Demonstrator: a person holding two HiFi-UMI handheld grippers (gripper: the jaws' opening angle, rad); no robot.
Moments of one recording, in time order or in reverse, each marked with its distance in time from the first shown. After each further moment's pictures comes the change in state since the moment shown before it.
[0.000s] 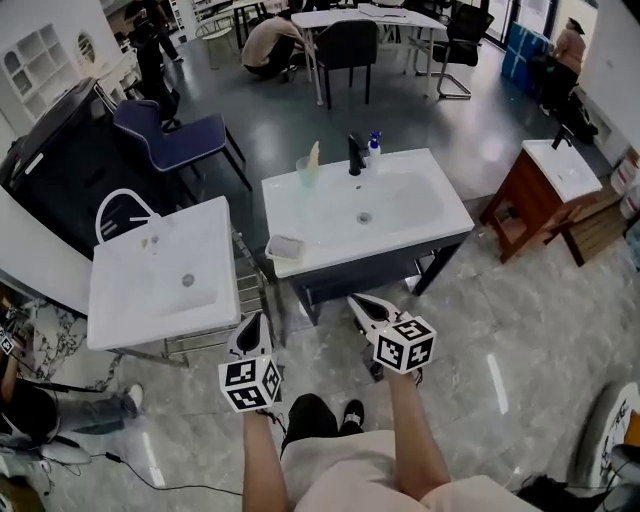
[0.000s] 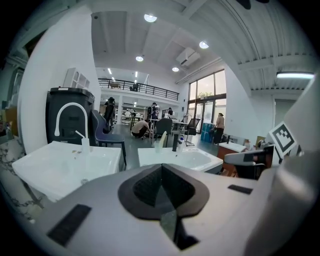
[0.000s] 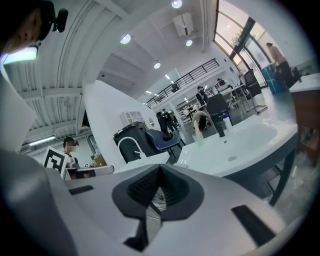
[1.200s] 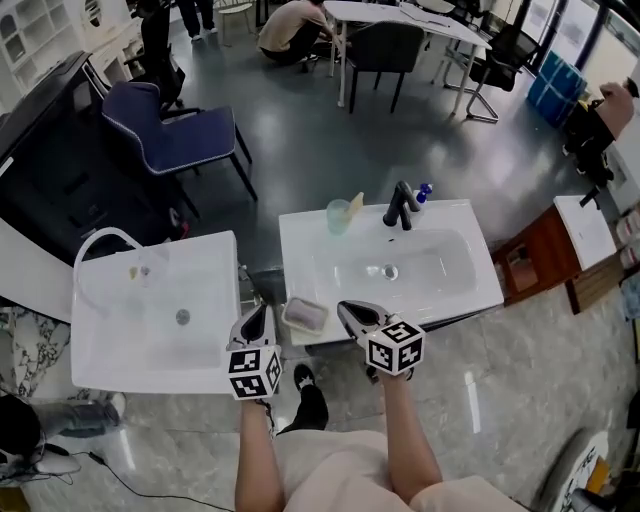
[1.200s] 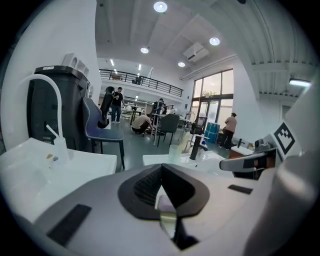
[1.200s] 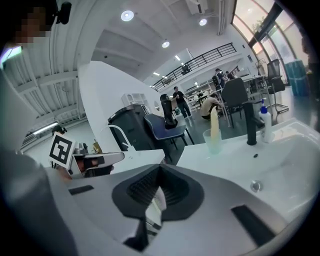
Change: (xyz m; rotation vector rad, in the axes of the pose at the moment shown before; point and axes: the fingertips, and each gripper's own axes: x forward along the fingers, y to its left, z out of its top) left arm 0.198 0.103 0.045 -0.066 0.053 -0.028; right arm 0.213 -0.053 0.047 -0.091 0.207 0.064
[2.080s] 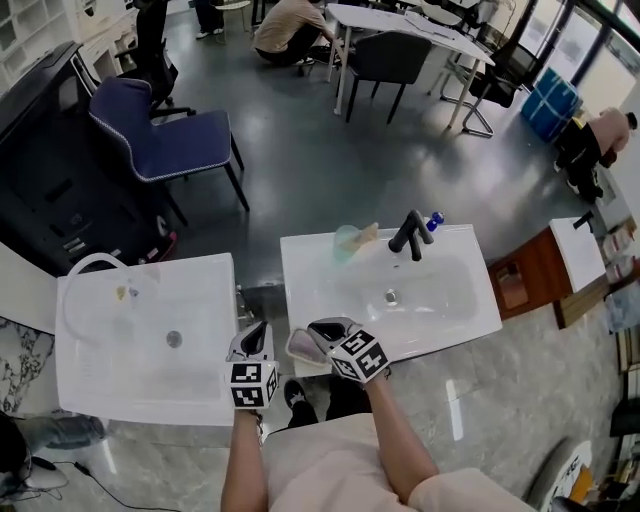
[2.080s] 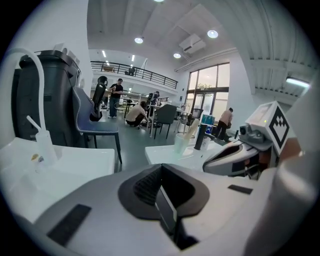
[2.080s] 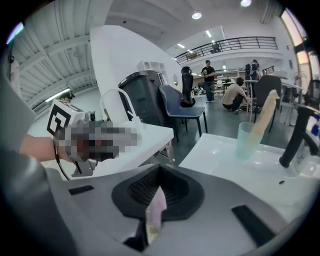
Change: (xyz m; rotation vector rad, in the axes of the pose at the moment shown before) left arm 0.057 0.036 -0.032 0.049 0.091 -0.073; right arm 0.103 0.010 -0.036 -0.268 0.321 0.083
